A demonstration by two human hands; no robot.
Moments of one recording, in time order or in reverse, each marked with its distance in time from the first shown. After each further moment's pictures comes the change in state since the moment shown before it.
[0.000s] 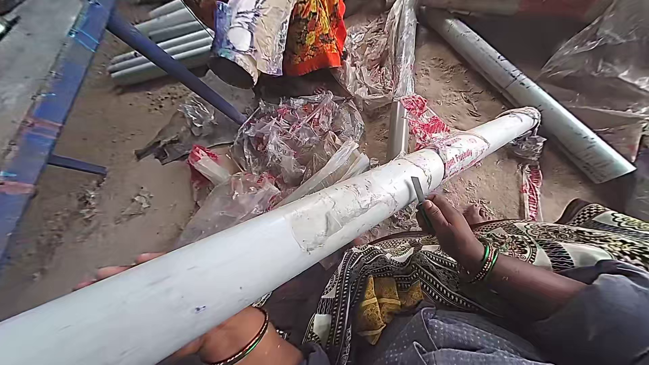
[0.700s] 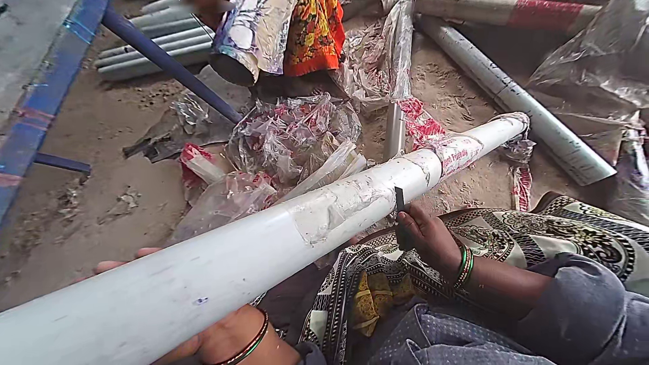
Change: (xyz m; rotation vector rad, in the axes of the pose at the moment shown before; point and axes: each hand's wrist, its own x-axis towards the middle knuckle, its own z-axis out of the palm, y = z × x) left_hand 0.007 0.002 -0.018 0.096 0.075 0.123; right_hand -0.012 -0.027 0.025 -0.225 -0.129 0.005
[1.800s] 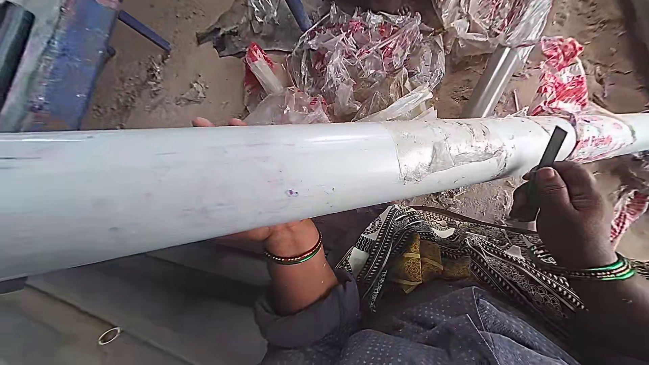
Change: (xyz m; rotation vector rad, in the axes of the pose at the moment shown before) left_hand 0.014 -0.012 -0.005 0.237 -0.129 0.181; right_hand 0.012 0.019 -0.021 0.022 0.200 -0.126
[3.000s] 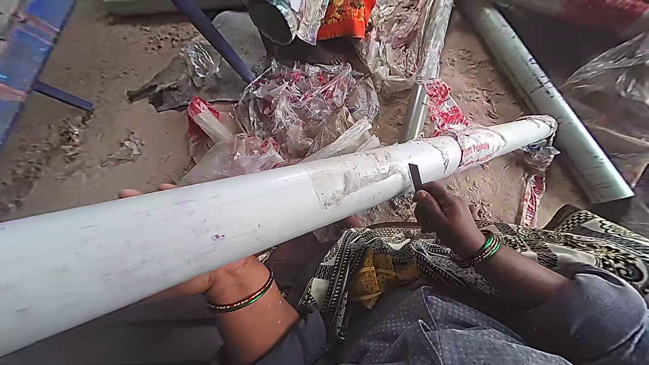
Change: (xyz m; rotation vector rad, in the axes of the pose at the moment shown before) left_hand -0.003 -0.001 -0.019 -0.221 0.066 -0.266; right_hand -0.004 -0.014 0.014 0.031 -0.162 0.000
